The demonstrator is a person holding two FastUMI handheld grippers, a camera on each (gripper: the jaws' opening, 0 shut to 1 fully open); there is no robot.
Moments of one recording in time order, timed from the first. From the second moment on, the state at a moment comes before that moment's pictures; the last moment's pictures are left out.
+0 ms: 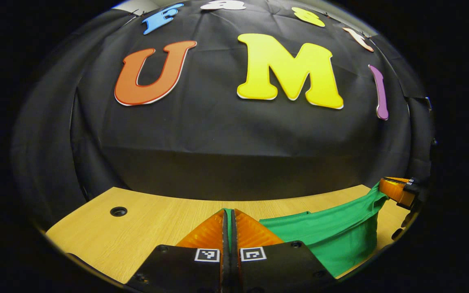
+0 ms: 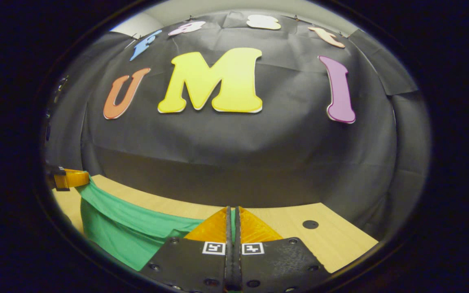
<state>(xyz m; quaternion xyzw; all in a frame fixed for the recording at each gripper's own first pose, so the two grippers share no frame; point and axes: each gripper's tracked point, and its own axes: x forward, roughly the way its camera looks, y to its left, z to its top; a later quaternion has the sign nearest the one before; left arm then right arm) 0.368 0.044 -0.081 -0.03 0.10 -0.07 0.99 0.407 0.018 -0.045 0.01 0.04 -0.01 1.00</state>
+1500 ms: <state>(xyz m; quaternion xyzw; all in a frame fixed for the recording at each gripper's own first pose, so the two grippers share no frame) 0.414 0.043 -0.128 -0.03 0.06 -0.05 1.00 0.467 0.004 -0.107 0.01 0.01 -0.03 1.00</state>
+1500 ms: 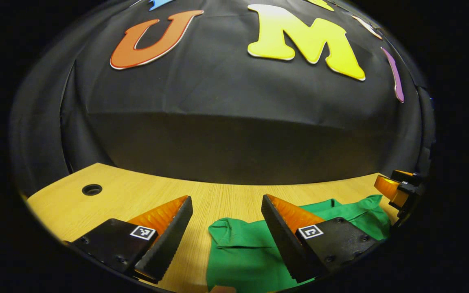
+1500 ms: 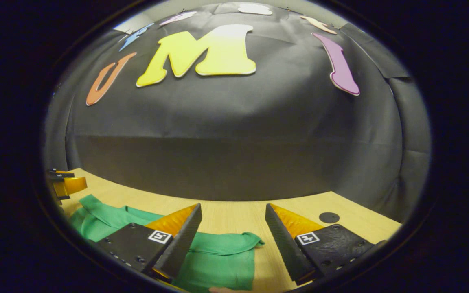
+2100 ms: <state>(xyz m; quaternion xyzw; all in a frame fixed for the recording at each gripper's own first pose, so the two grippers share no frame) 0.262 0.038 -0.135 -0.05 0.06 -0.04 1.00 0.300 -0.002 -0.056 -0.03 -0.12 -0.07 0.99</state>
